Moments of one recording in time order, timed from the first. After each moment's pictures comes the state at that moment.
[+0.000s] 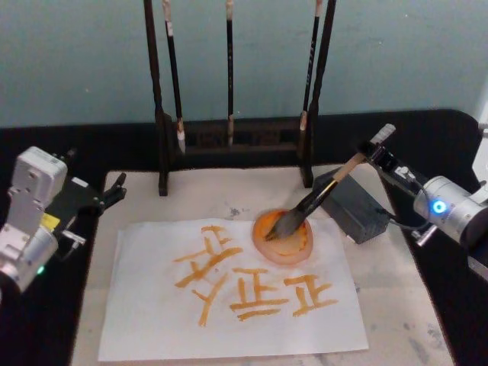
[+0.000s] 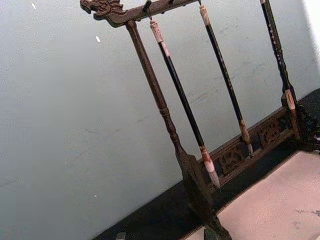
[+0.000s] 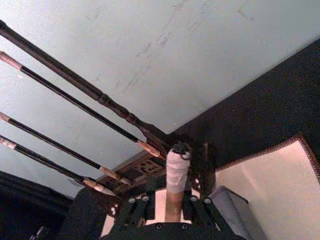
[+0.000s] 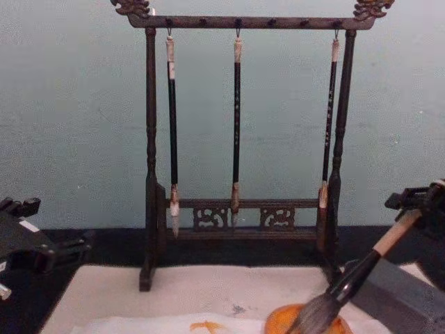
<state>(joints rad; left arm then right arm) -0.20 0.60 0.45 -1.41 -0.25 -0.12 0.03 0.33 0.42 -0.31 -1.30 1.29 0.30 0.13</state>
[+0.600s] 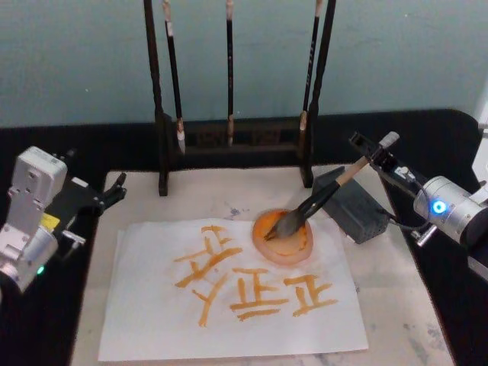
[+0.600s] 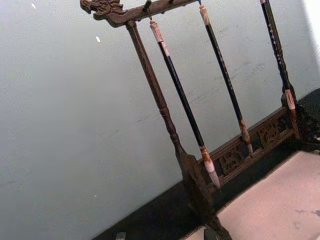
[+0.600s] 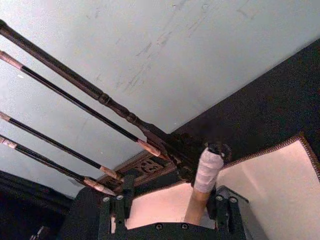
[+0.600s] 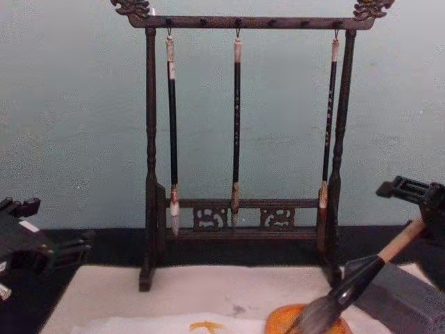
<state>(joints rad) -0.20 0.60 0.45 -1.41 -0.25 -0.12 0.03 0.33 0.41 -0.31 -1.30 1.29 0.31 0.13</state>
